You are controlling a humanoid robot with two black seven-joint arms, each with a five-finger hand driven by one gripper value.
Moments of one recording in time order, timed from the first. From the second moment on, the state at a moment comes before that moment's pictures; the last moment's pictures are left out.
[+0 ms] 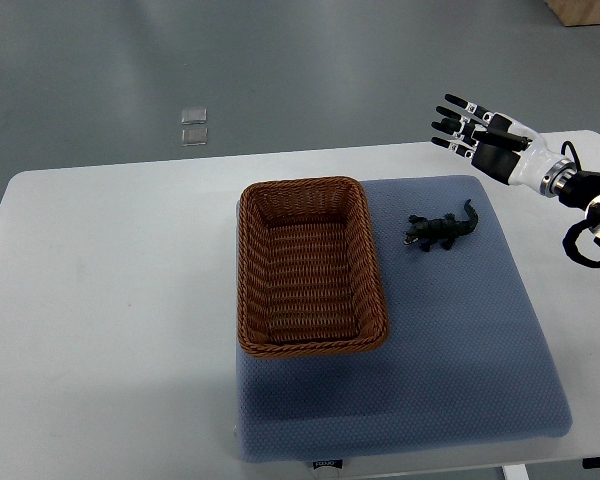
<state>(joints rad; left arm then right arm) 0.06 0.00 -0.11 -0.15 0.04 -0.01 0.01 0.88 -0.42 0.40 0.58 0.19 0.51 0.13</state>
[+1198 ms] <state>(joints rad) 0.05 0.00 -0.11 -0.15 0.04 0.00 0.01 0.97 -0.48 0.40 0.61 0.00 0.58 0.13</state>
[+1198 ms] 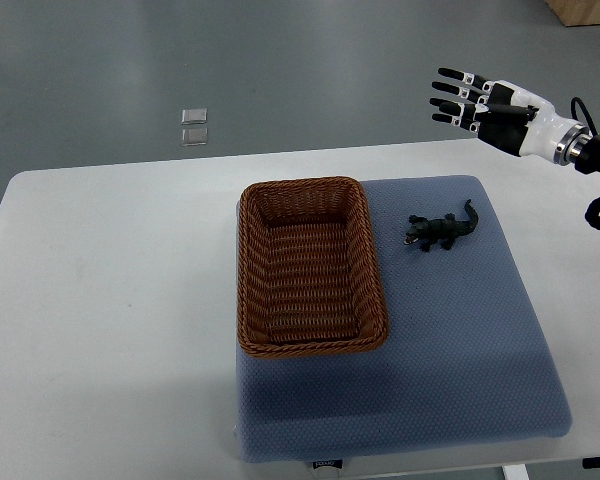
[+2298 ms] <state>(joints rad) 0.05 0.00 -0.11 -0.15 0.04 0.00 0.01 0.98 -0.56 0.34 0.85 -1.47 0.46 0.45</state>
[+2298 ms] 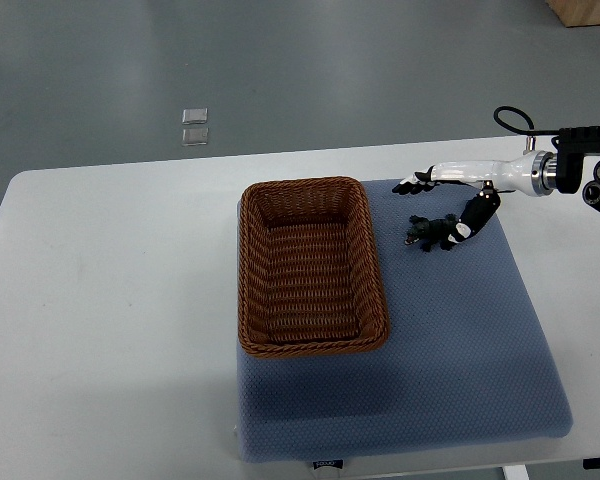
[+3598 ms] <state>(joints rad) 0.05 0.00 -0.11 -0.15 0.04 0.00 0.01 1.01 -0.44 0.03 0.66 -1.68 -0.06 0.42</state>
